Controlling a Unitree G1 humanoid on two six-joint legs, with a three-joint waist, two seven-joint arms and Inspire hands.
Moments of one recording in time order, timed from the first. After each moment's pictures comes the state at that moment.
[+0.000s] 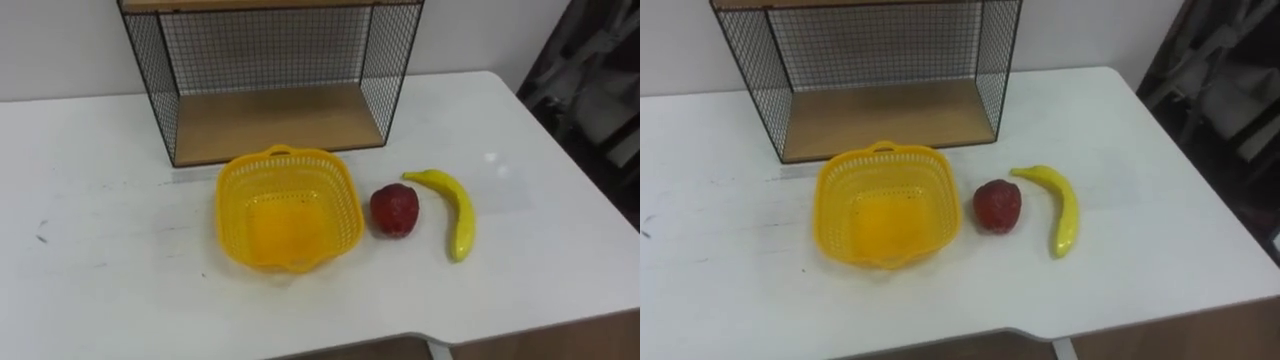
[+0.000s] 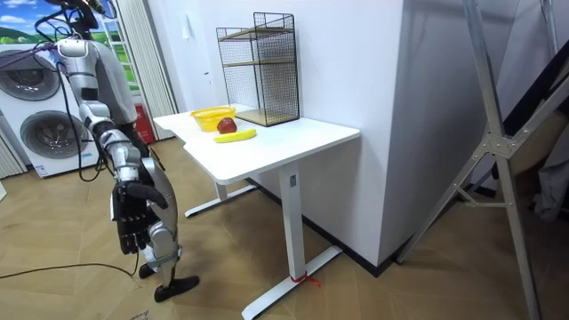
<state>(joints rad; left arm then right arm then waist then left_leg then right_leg) 0.30 0.18 0.32 1.05 0.27 0.06 0.12 0.12 -0.20 -0.81 0.74 1.25 -0.11 -0.63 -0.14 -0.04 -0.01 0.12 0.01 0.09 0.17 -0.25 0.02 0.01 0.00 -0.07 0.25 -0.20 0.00</state>
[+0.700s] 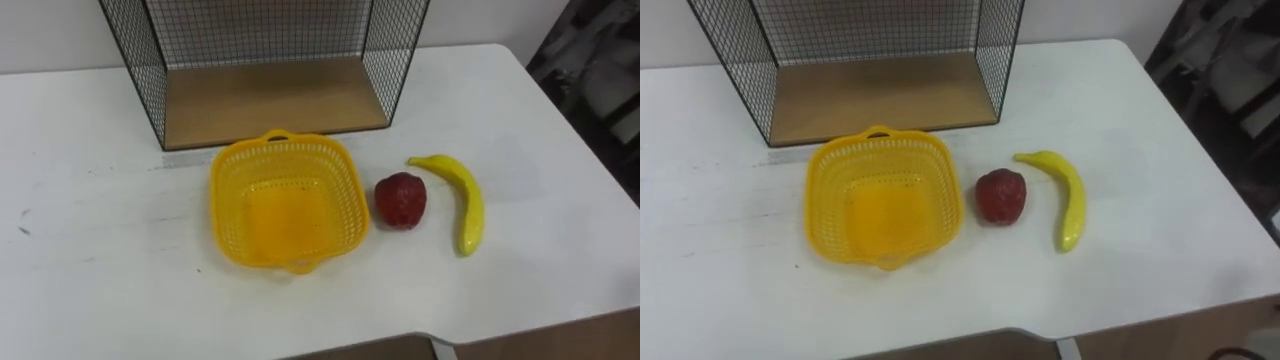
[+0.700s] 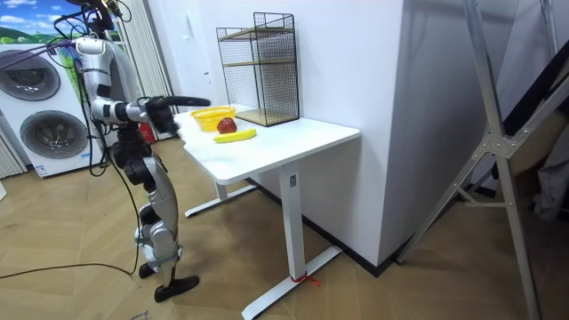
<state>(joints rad) 0.30 0.20 0.19 1.03 0.27 0.03 0.12 0.10 -0.25 -0.55 0.04 0.42 -0.18 -0.86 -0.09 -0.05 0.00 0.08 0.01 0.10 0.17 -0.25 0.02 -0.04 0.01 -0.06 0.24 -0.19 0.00</state>
